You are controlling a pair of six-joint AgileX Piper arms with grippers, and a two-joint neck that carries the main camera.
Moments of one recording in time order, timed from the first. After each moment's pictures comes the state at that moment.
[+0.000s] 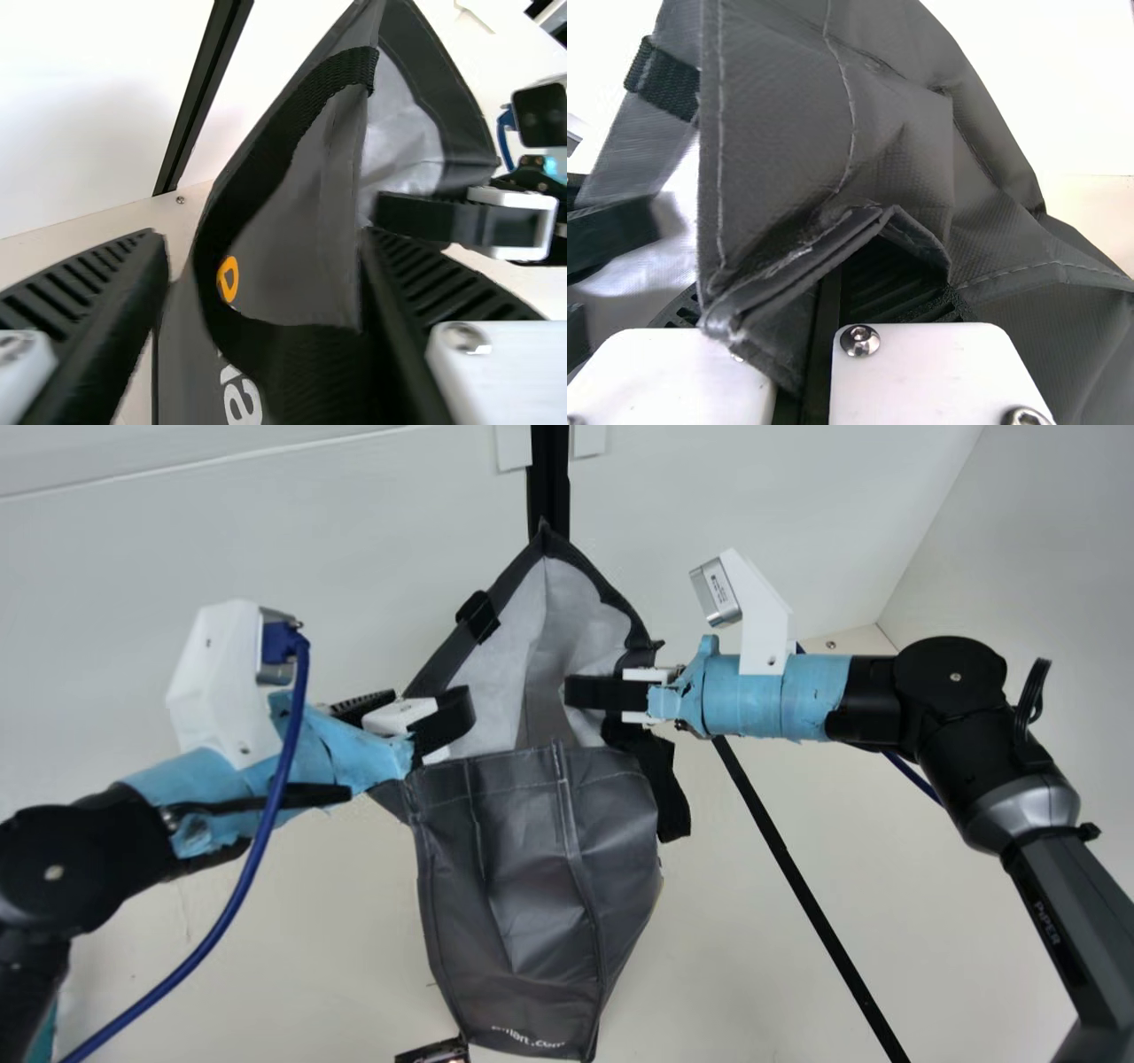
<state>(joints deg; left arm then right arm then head) -29.0 97.5 -96.4 -44.0 38.1 17.0 -13.7 89.7 -79.1 72.6 64.2 -46.8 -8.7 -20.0</state>
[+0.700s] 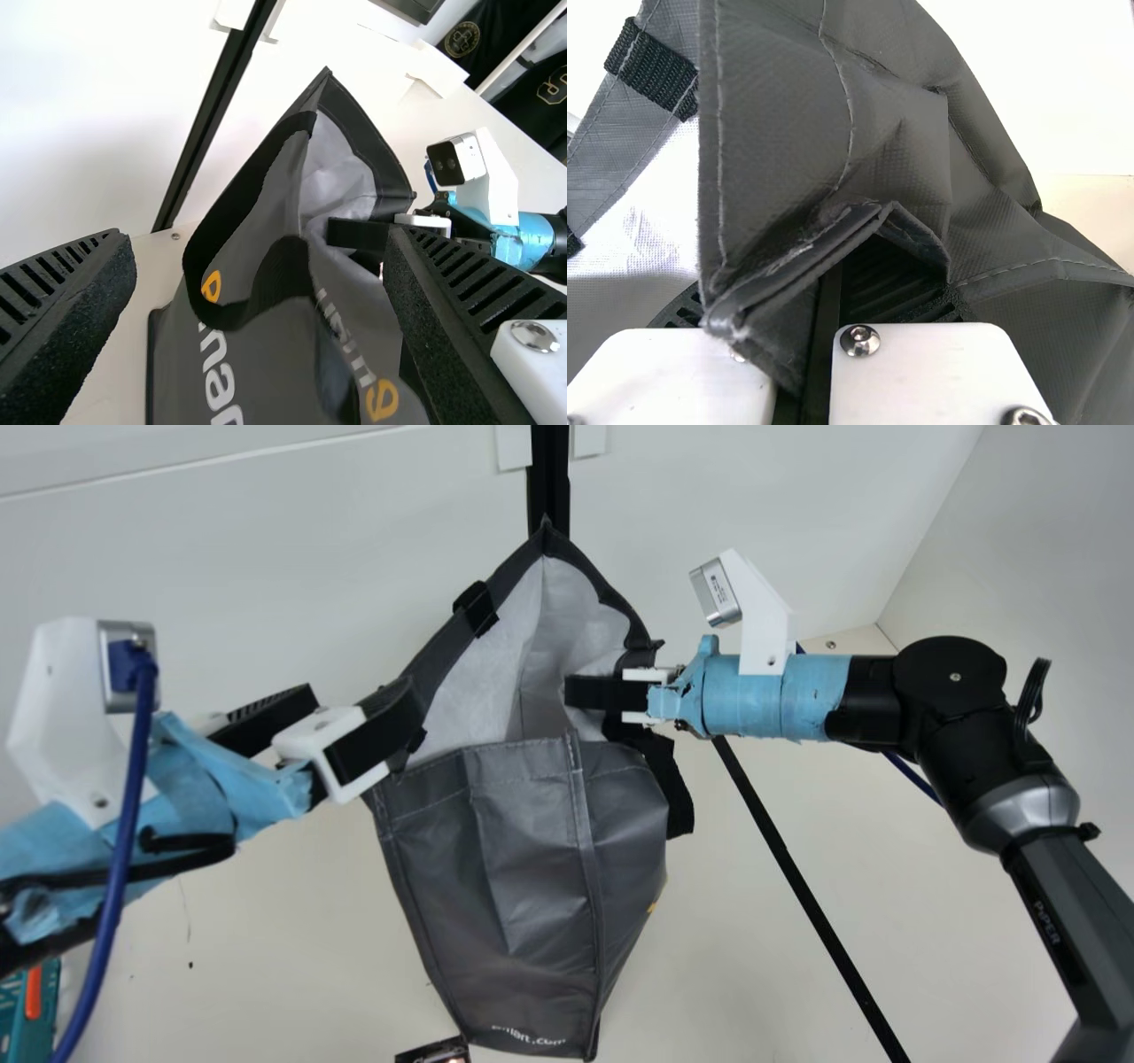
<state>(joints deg) -24.7 85.5 -88.2 -50.9 36.6 21.9 -13.7 89.7 -79.1 72.6 64.2 -46.8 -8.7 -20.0</state>
